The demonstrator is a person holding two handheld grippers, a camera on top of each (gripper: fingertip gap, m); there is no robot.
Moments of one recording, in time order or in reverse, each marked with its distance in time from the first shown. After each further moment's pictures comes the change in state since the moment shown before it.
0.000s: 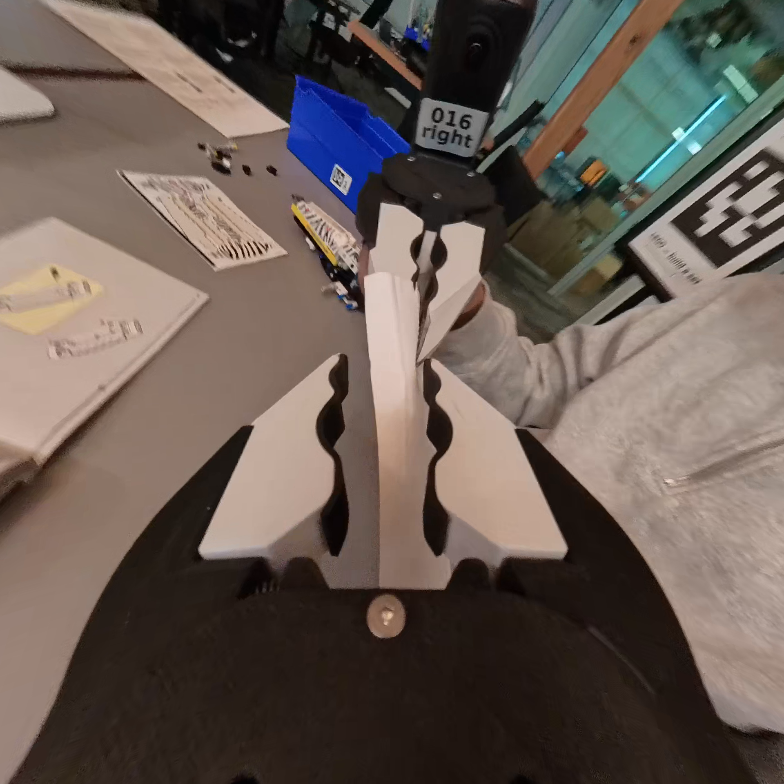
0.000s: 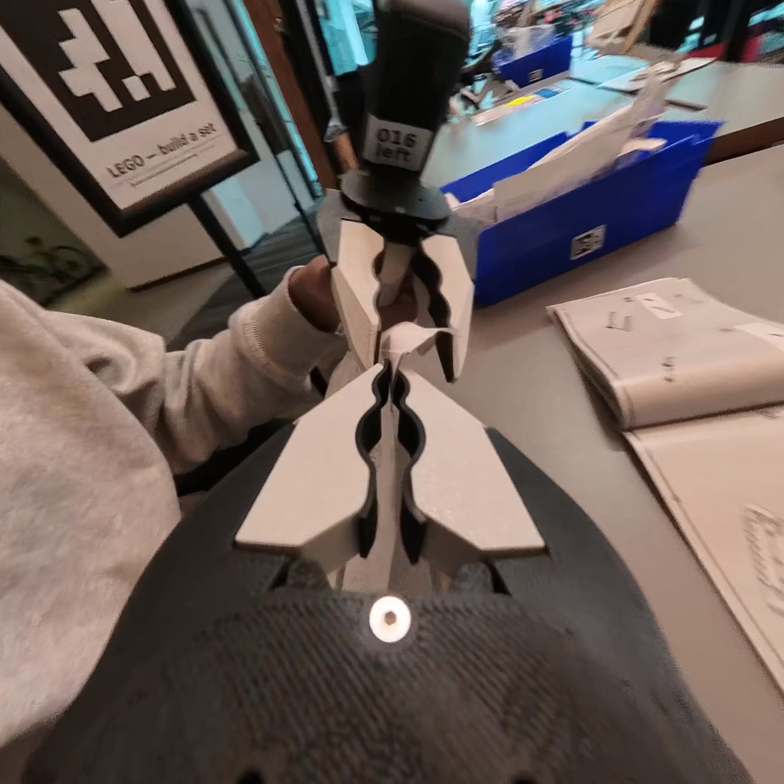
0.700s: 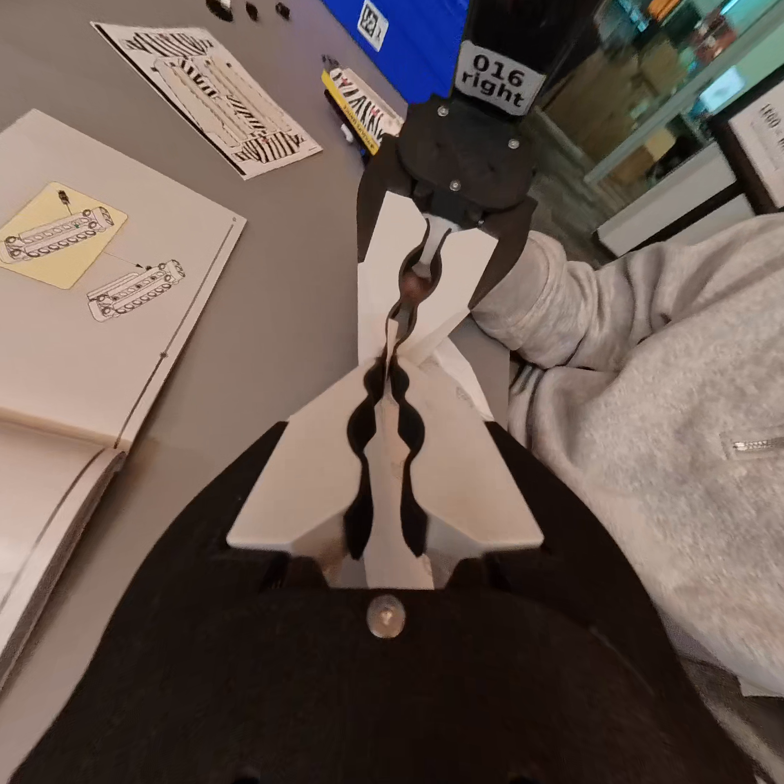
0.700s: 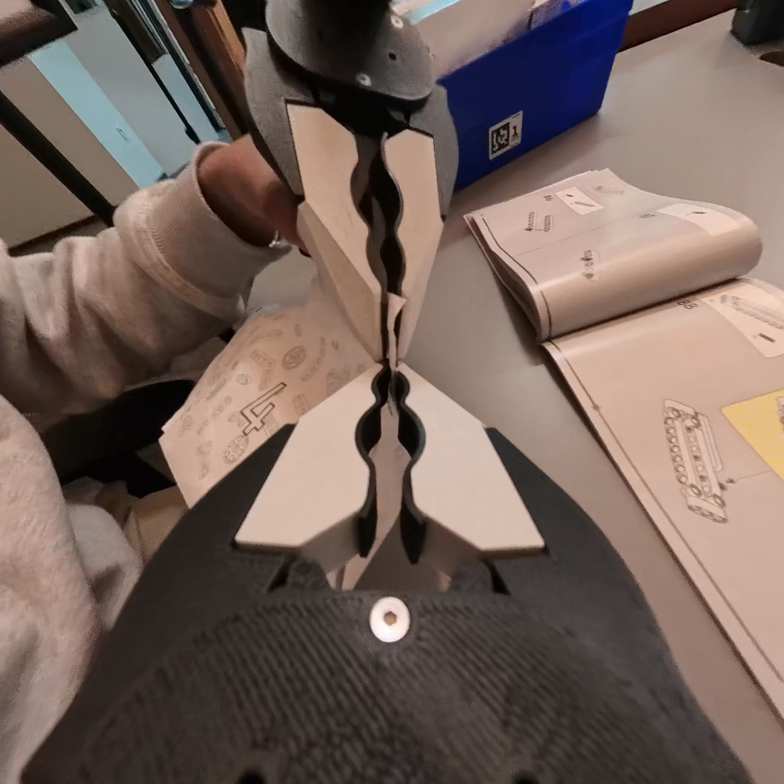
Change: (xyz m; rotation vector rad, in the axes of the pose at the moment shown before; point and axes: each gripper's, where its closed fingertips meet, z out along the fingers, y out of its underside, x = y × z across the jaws) left arm -0.059 0.025 0.019 -0.285 -0.020 0.012; right arm 0.067 0.061 0.013 -0.131 0.199 0.005
